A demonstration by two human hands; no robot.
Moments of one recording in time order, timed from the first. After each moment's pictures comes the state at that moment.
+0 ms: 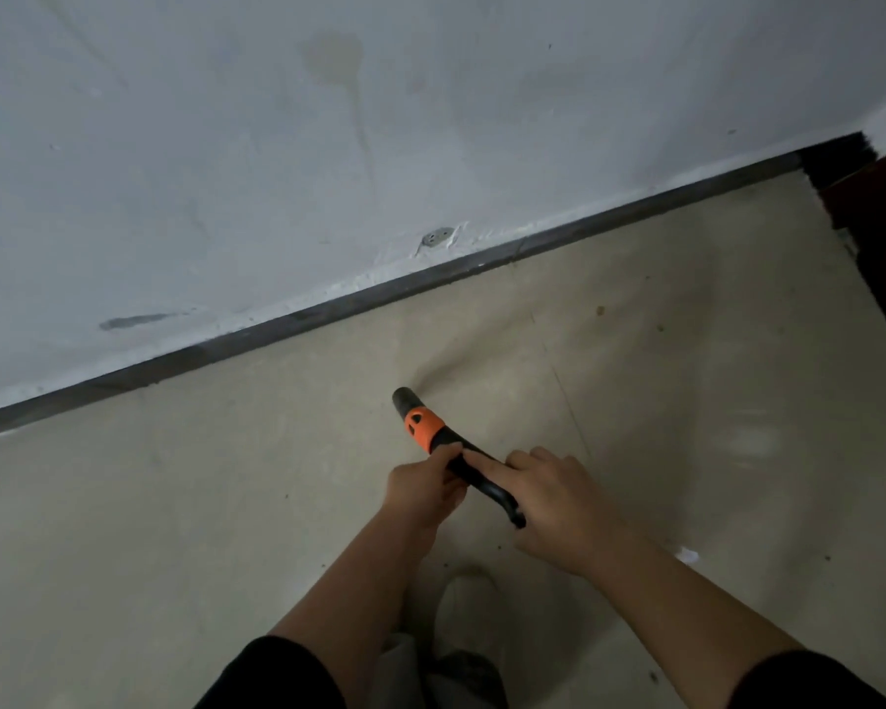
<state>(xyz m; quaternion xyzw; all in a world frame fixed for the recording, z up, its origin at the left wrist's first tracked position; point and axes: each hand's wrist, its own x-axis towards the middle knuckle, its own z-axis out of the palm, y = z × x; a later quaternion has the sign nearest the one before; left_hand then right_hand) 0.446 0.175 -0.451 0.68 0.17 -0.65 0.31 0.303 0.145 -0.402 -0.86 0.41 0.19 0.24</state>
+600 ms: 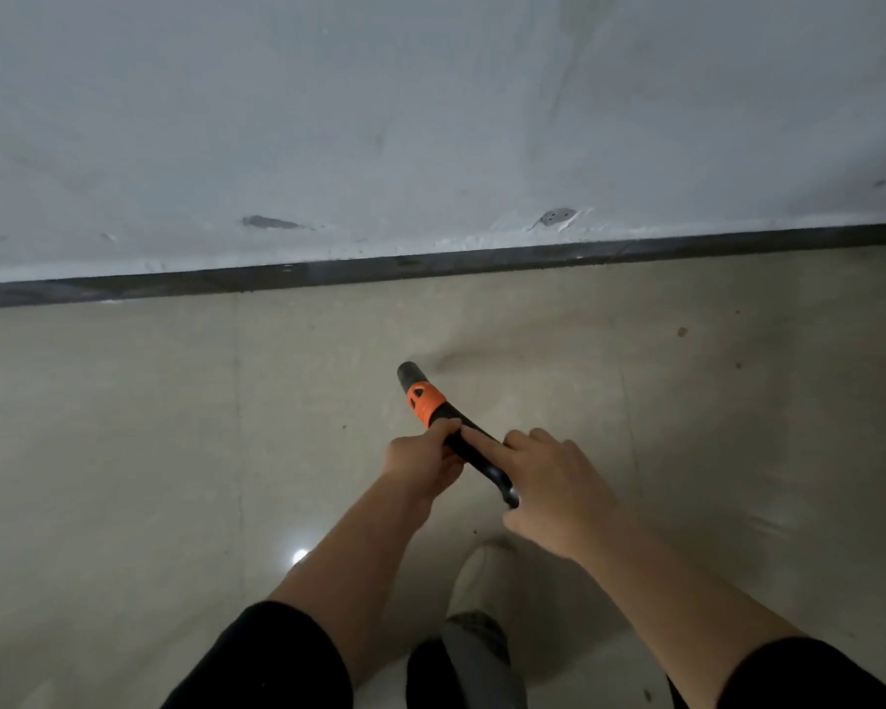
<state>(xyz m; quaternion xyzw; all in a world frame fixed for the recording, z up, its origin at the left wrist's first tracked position) 0.503 0.225 -0.439 0.67 0.23 -0.60 0.38 0.372 0.171 -0.391 -0.90 0.31 0.21 0.22</state>
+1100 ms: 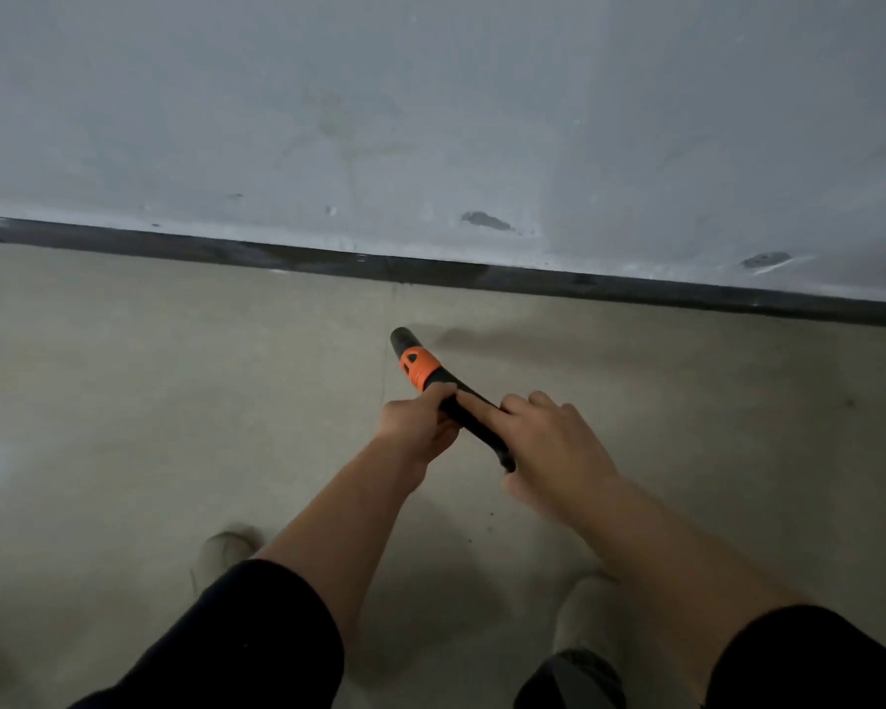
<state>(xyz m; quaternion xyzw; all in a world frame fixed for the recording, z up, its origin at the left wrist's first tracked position) 0.685 0.301 -0.449 0.67 0.24 -0.53 0.46 0.558 0.230 -0.417 -0.95 0.23 0.14 0.17</state>
